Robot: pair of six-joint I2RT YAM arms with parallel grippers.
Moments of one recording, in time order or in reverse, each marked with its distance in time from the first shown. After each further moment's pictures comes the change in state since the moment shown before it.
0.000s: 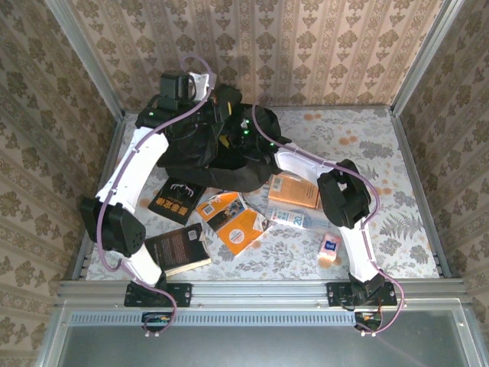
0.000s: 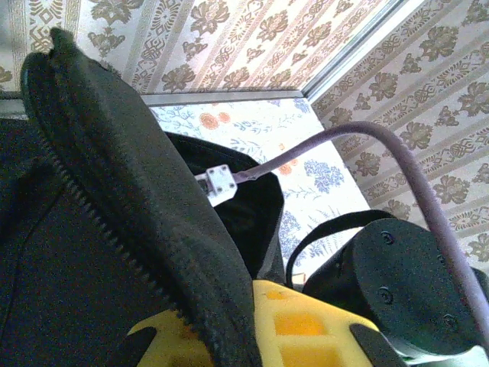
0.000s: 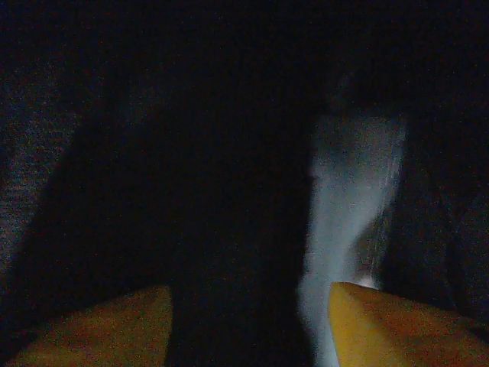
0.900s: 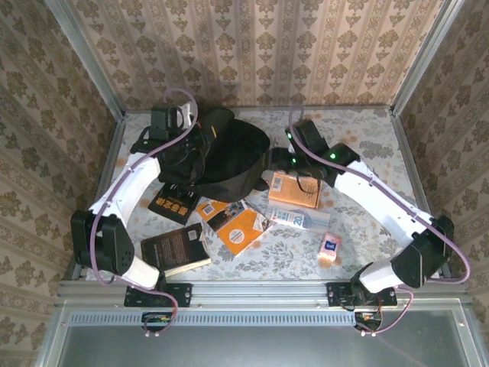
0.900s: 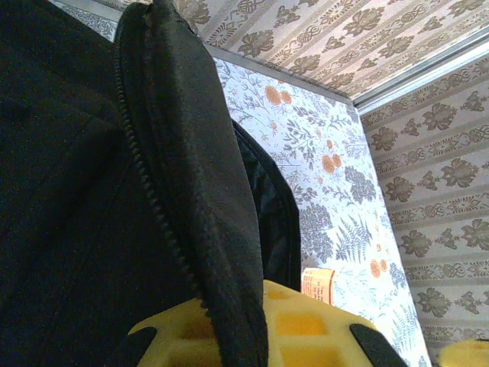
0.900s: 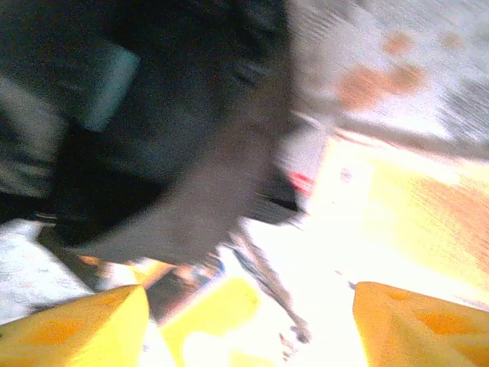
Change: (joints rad) left arm 0.082 -0.195 -0.486 0.256 -0.033 -0.207; right arm -0.011 -0.752 -0.403 -0.972 0.403 -0.675
